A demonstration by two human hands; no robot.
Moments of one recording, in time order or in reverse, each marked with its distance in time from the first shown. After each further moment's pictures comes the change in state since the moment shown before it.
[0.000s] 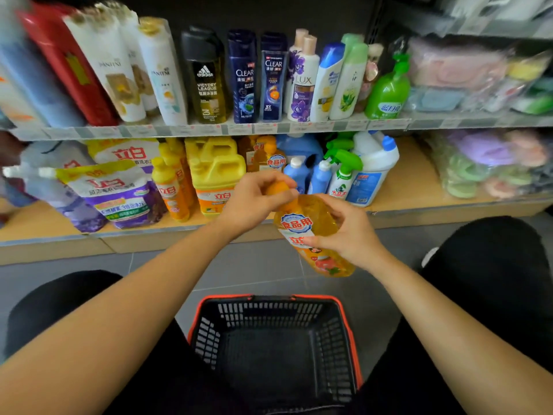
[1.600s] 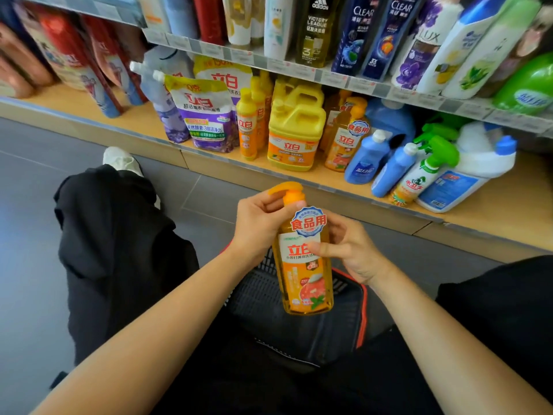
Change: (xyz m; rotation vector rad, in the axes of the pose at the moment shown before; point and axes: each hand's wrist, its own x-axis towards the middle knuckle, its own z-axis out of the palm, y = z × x) left_hand -0.133 -0.060 0.038 -0.571 0.571 -0.116; right_hand -0.031 0.030 0.062 0.499 -0.590 0.325
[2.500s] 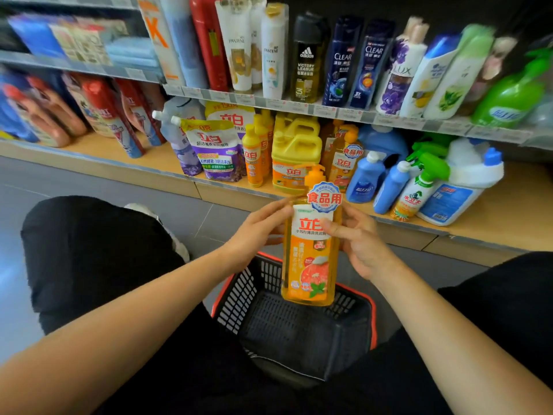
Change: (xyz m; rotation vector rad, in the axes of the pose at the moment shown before) left_hand -0.003 0.041 -0.010 0.416 -0.185 -0.224; right_hand -0.003 -0.039 0.006 0.169 0.213 -0.108
